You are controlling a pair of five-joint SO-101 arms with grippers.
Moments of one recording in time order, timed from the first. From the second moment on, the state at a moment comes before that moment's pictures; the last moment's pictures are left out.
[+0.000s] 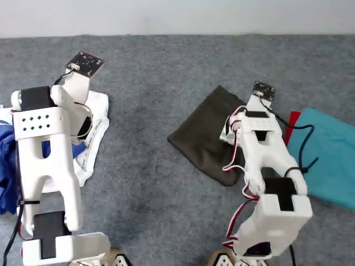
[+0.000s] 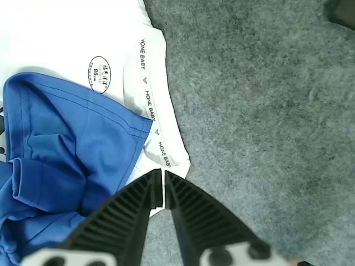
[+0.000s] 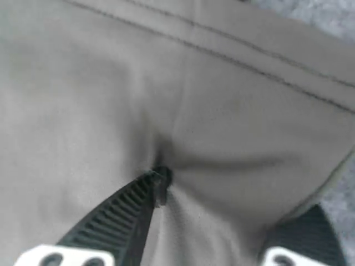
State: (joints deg) left arm -12.8 -5.1 -1.9 99.3 -23.1; right arm -1.9 15.4 18.6 51.0 -22.9
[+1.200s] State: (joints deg) left arm -12.8 -5.1 -1.9 99.3 -23.1; right arm 3.1 -20.9 1.4 87.5 14.9
